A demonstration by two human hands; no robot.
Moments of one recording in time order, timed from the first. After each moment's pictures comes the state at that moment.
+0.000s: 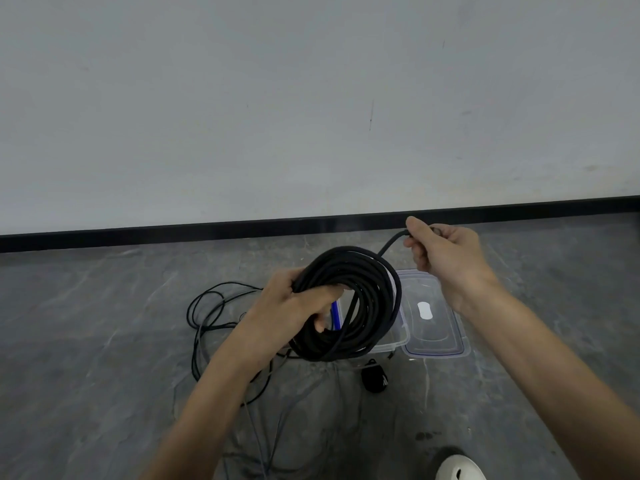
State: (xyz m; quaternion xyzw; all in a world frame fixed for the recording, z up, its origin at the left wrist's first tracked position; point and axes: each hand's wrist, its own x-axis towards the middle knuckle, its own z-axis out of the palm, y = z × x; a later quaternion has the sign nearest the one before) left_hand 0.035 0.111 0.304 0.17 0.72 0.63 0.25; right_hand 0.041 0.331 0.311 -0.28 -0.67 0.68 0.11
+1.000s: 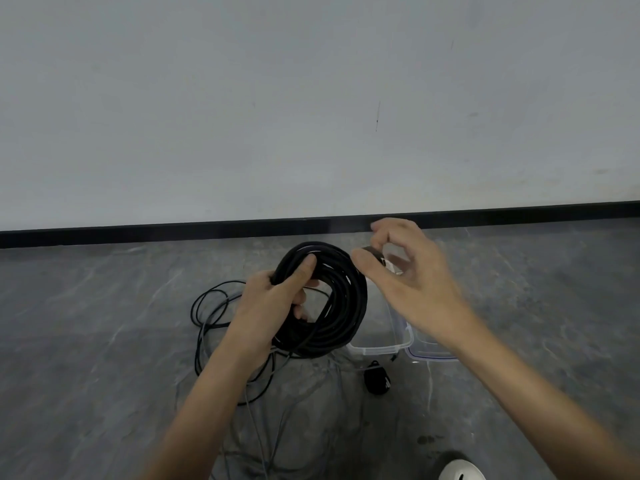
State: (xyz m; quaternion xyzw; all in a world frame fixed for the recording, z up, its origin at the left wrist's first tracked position) left_hand 0.028 0.102 0.289 -0.06 0.66 0.72 0.21; right_hand 0.066 0.287 0.316 0.00 -0.83 0.55 0.14
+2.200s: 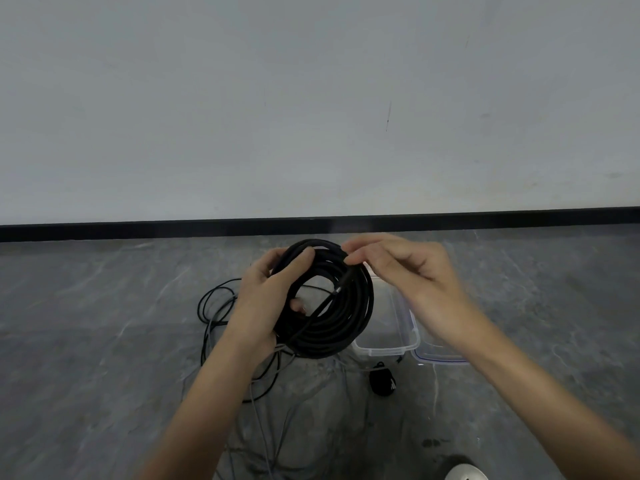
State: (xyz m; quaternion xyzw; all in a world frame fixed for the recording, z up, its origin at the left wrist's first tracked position) left_hand 0.027 0.097 0.297 -0.07 0.61 0.77 0.17; right_hand 0.068 0.282 0.322 0.10 -0.74 0.66 0.06
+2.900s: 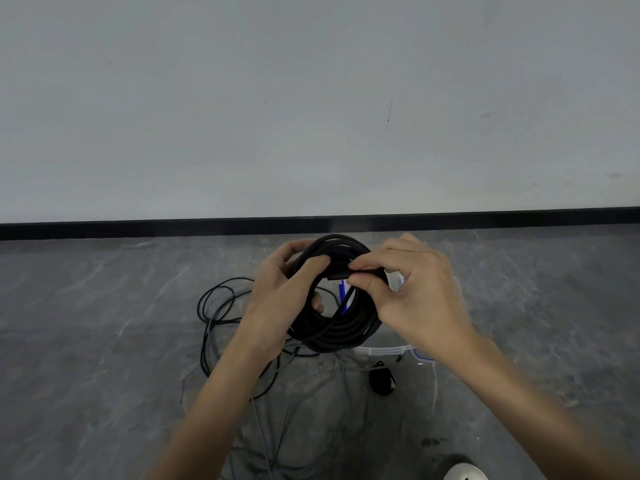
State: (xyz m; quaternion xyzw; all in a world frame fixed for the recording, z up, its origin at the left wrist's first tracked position) left_hand 0.027 0.106 0.291 0.01 0.63 0.76 0.16; right_hand 0.074 0.267 0.321 0.07 -0.89 0.38 0.22
